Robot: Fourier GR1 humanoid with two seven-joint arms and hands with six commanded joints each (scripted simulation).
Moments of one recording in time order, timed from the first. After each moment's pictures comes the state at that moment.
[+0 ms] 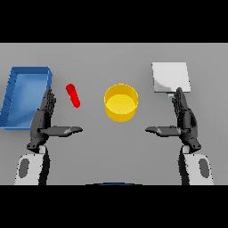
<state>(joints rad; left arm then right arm) 0.00 0.00 0.00 -1.57 0.00 0.00 0.00 0.00 0.00 0.00 -1.57 0.00 0.00 0.00</state>
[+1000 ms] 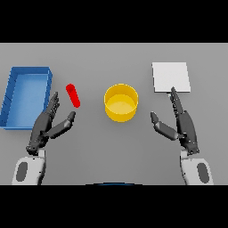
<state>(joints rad) 0.04 0.08 -0.09 -1.65 -0.12 -0.05 0.10 0.05 -0.06 0.11 -1.67 0.20 -0.02 -0.08</state>
